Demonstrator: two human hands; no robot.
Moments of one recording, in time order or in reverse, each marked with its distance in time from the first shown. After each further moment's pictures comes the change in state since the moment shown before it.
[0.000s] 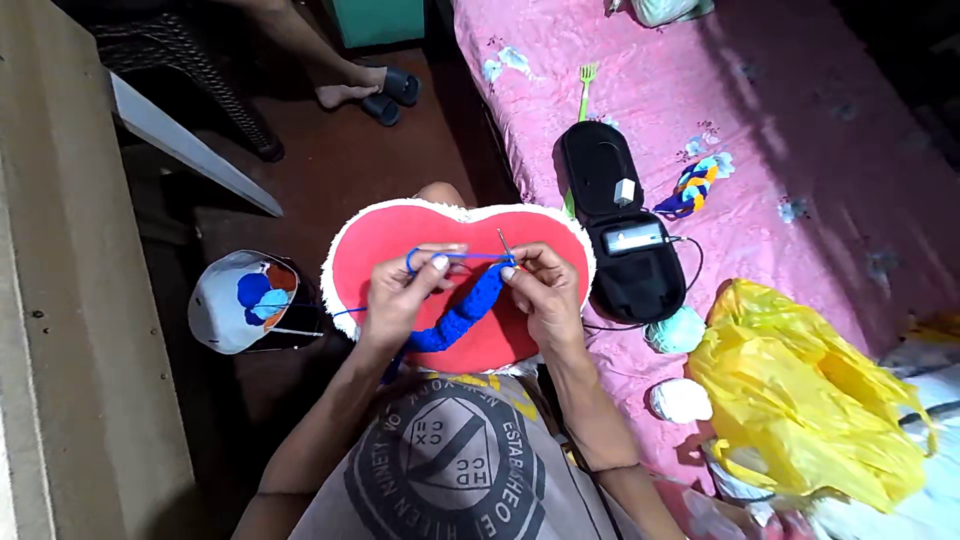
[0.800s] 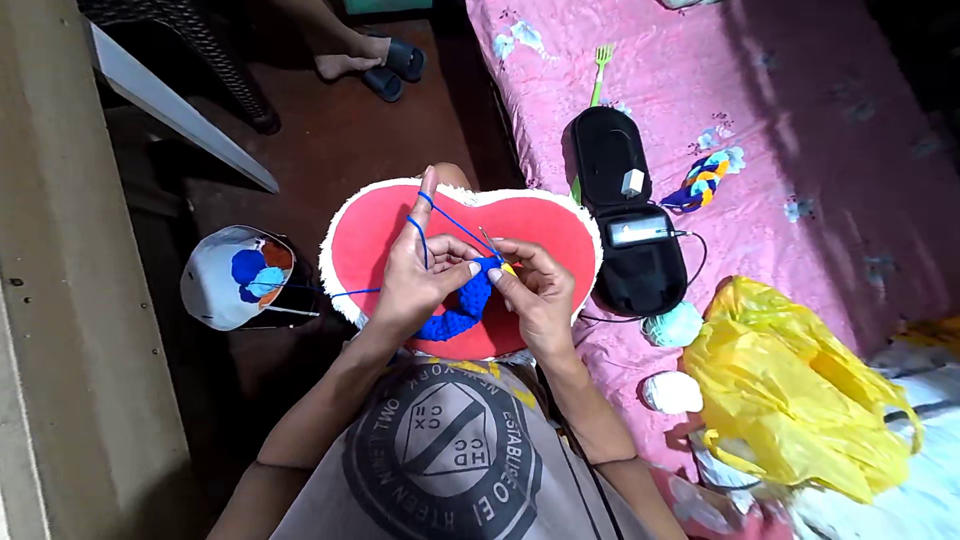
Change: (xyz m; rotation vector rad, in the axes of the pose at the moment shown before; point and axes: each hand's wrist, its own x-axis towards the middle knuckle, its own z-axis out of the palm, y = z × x) left_hand 0.003 0.025 0.017 0.004 -0.007 -0.181; right_hand -0.014 0.007 0.016 -0.137 -0.034 -0.079
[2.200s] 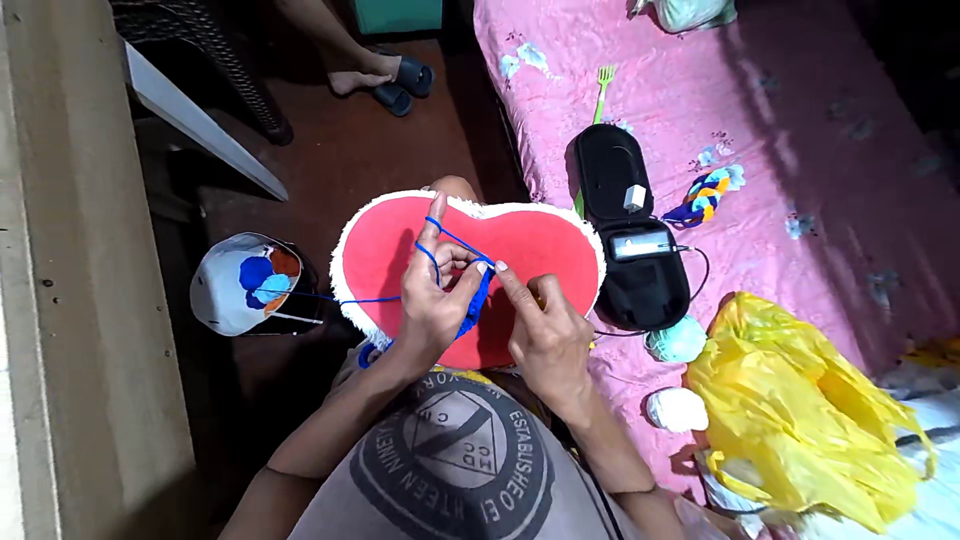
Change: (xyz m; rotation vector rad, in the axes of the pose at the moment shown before) left_hand -0.006 -0.013 0.020 0.132 0.225 0.230; right_hand -0.021 -0.014 -0.003 -1.277 0.021 -0.491
